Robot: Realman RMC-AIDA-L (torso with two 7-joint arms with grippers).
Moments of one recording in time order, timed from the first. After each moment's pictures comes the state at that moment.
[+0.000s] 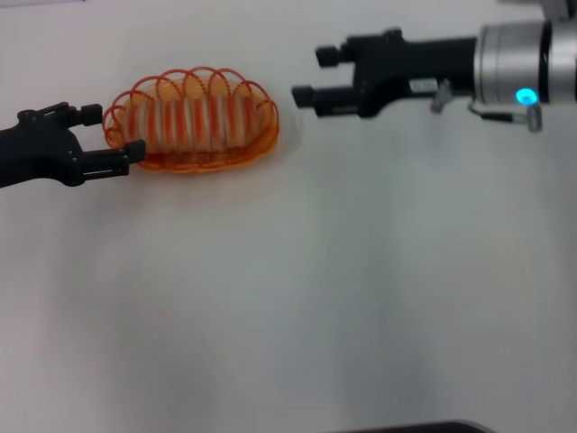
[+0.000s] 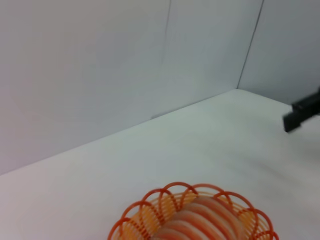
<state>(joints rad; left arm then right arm) -0.45 -2.12 0.62 0.85 2.11 1.44 -1.46 0.49 2.09 -1.19 -0.94 -1.81 -1.20 1.69</state>
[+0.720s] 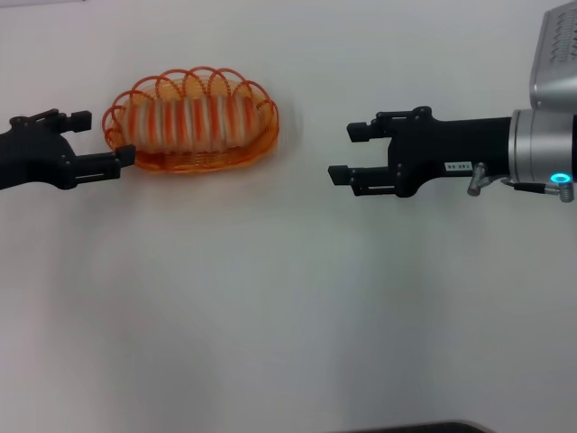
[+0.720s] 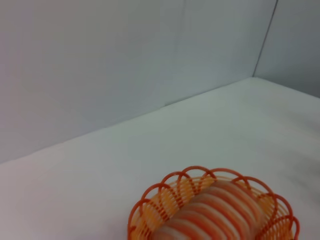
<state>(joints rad) -0.46 -2.12 0.61 0.82 2.14 1.39 -1.47 0.37 2.09 -1.19 -0.89 -1.80 -1.27 1.50</state>
